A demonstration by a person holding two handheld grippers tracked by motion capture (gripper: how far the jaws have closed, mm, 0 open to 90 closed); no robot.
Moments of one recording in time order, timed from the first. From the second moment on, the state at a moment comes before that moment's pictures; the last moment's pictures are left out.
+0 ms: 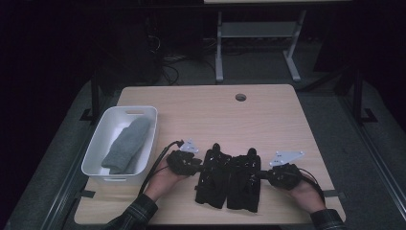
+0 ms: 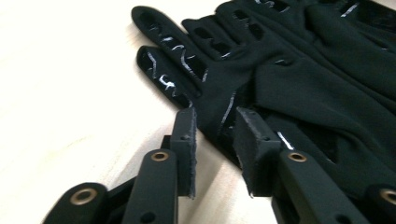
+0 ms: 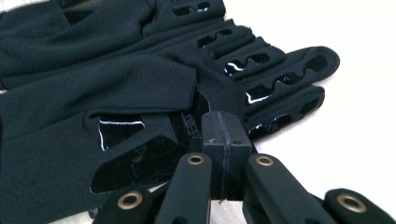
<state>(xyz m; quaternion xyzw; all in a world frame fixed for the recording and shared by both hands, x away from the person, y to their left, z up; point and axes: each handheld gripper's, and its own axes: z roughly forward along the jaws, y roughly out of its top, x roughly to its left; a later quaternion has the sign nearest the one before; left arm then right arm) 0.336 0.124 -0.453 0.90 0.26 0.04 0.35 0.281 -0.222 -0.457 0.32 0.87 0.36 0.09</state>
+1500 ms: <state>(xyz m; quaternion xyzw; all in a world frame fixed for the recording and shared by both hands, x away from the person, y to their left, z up) 0.339 0.124 -0.423 0.84 0.28 -0.05 0.46 0.286 -0.199 -0.464 0.30 0.88 0.35 0.07</state>
